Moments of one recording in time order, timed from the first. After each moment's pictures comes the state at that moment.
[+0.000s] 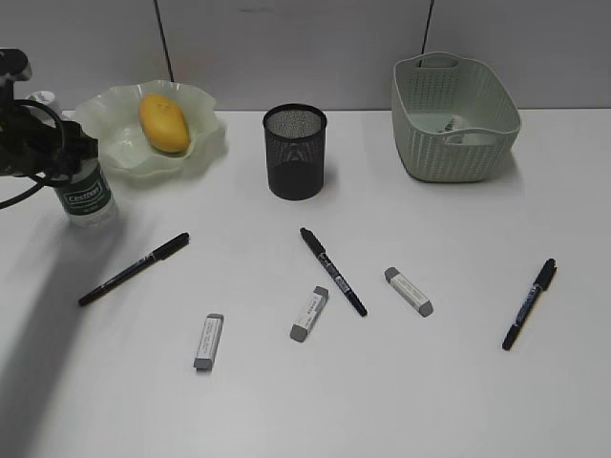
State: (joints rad) left arm -0.11 1.80 -0.89 -0.03 -0.23 -0.03; right arm 0.21 0.12 -0.54 -0.01 1.11 0.01
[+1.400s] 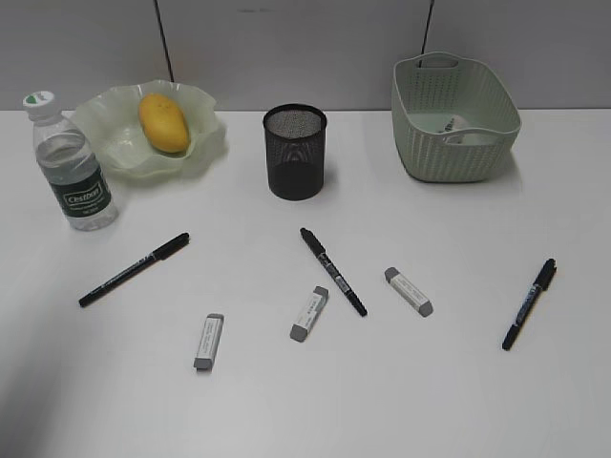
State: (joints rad) left arm -0.11 1.20 -0.90 -0.05 1.02 -0.01; right arm 0.21 0.12 -0.54 -0.01 1.11 0.01
